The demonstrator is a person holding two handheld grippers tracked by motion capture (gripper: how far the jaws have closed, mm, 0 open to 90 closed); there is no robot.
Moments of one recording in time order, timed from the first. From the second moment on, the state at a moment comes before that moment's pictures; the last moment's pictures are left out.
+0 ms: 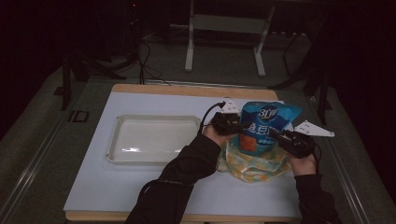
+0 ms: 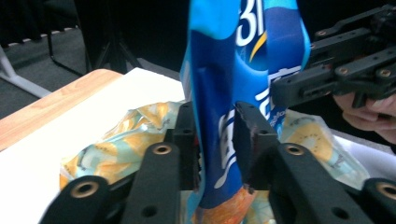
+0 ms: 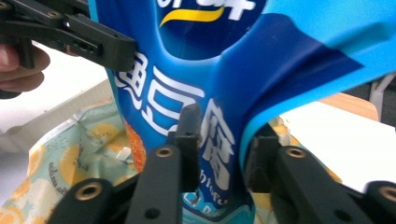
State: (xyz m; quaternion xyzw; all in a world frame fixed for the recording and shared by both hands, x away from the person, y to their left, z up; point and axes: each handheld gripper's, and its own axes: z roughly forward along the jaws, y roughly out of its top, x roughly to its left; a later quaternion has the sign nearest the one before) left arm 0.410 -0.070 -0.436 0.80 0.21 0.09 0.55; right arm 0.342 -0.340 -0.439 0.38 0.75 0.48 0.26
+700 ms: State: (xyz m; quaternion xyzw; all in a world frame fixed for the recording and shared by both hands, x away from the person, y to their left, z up) left arm 0.408 -0.079 -0.434 0.81 0.22 0.10 0.54; right arm 0.342 -0.336 -0.436 0.38 0.76 0.46 0.26
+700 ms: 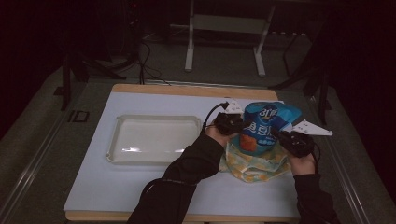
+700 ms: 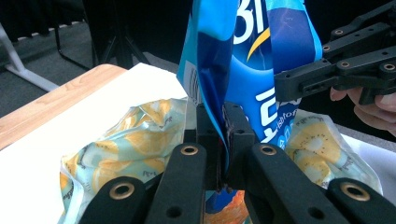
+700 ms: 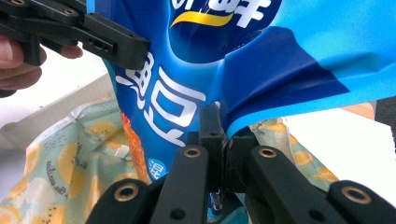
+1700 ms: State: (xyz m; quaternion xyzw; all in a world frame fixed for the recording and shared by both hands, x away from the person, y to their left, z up) left arm 0.395 -0.075 -0.379 0.80 0.22 0.11 0.54; right arm 0.334 -0.332 -0.388 0.37 0.75 0.47 0.29
